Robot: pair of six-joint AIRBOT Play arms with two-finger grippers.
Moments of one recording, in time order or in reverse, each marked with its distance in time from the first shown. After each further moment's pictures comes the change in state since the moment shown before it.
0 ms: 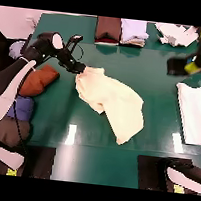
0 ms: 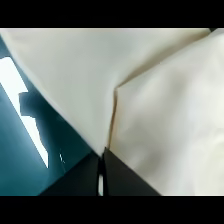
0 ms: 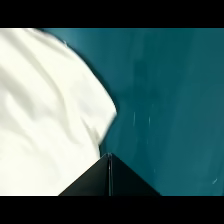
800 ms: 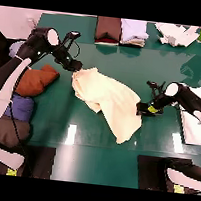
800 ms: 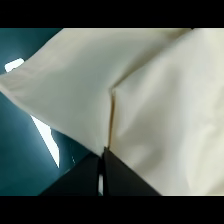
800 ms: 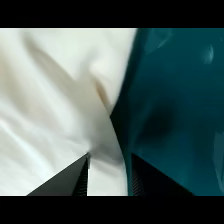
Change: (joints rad) left arm 0.009 0.024 0.011 0.026 -0.043 0.014; right arm 0.060 -0.090 -0.639 0.222 -0.382 -0.029
